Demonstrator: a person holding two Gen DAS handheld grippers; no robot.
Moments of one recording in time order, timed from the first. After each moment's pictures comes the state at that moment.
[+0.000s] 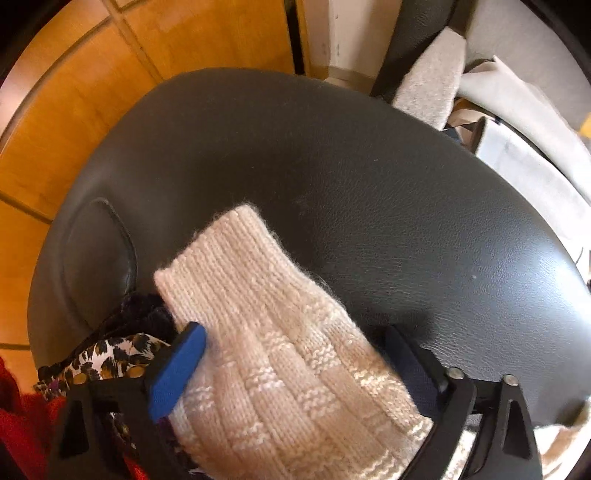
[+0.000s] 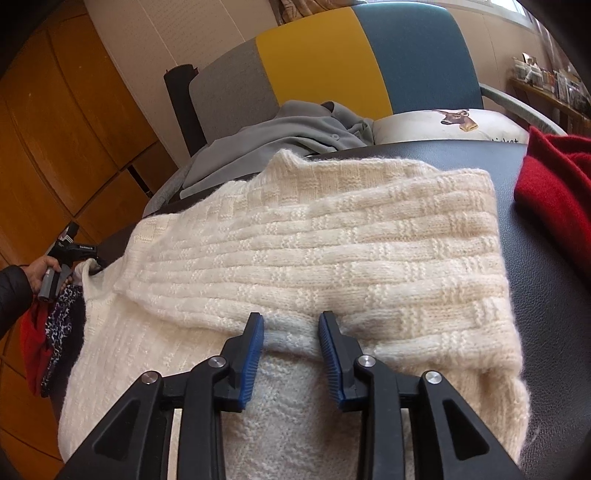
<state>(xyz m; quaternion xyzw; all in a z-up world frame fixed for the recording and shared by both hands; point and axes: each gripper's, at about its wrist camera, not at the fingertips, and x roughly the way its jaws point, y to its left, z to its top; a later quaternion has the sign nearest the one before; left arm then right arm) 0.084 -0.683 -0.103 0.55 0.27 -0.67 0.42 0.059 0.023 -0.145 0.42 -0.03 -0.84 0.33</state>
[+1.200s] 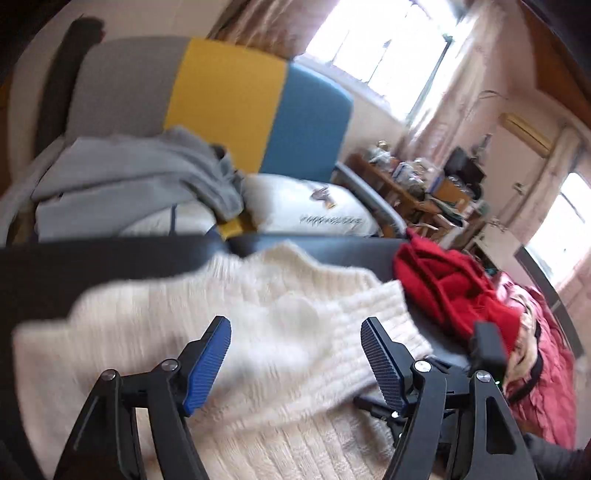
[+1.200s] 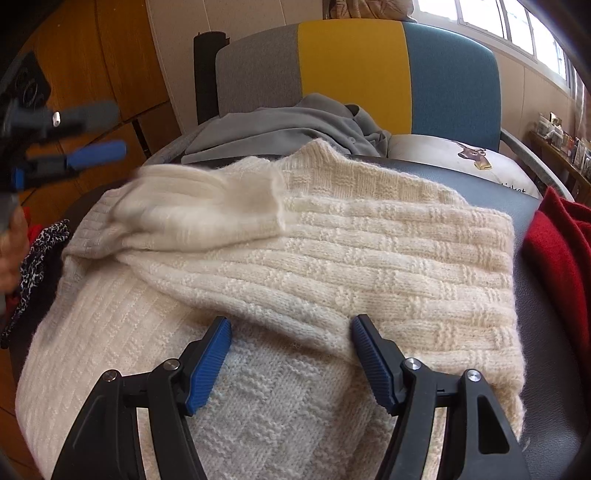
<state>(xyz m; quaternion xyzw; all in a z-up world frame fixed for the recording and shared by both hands) 0.013 -0.286 -0.009 0.35 0.19 -0.92 -0.06 0.077 -0.010 -0.142 0.40 0.07 -0.85 0.33</state>
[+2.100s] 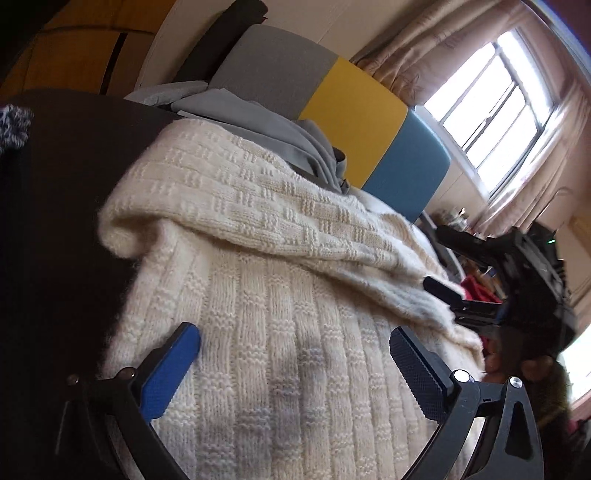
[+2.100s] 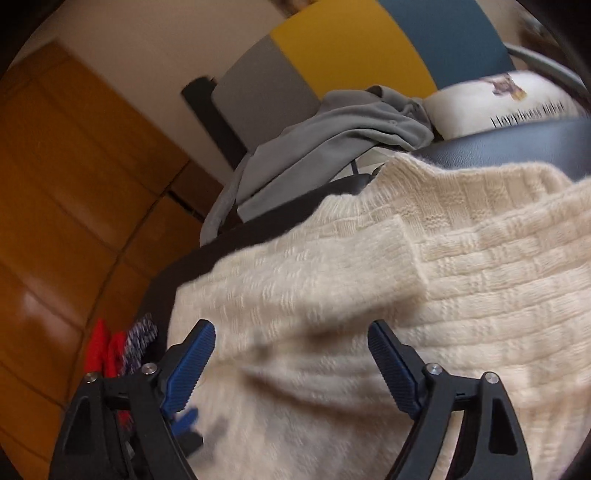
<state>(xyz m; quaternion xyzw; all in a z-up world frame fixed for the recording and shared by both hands) 0.139 -0.328 -0.118 0.29 0.33 -0.89 0.09 0.043 -0.072 -0.122 0.46 -0.19 -0.78 0.38</state>
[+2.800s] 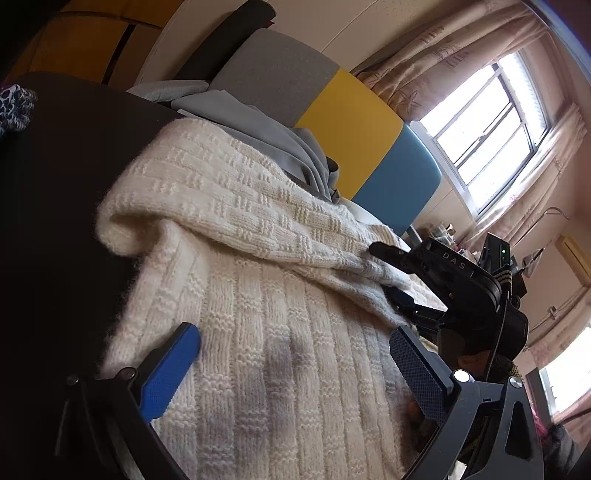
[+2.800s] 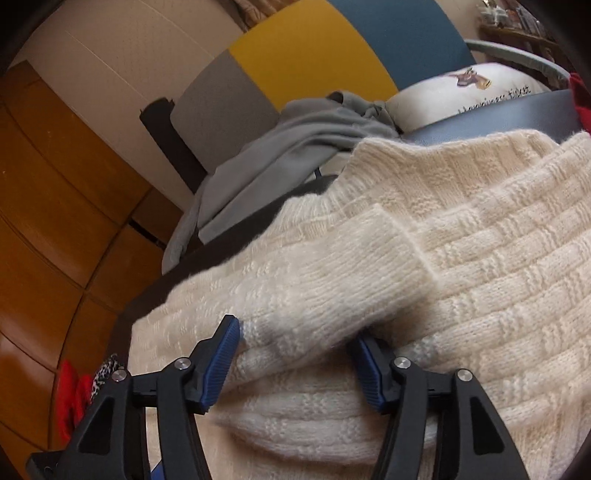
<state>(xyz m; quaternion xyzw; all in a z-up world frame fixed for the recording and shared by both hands) 0.138 -0.337 -0.116 0.28 0.37 -0.88 0.08 0.030 -0.087 -0.147 0.44 -0.23 -0.82 0.30</state>
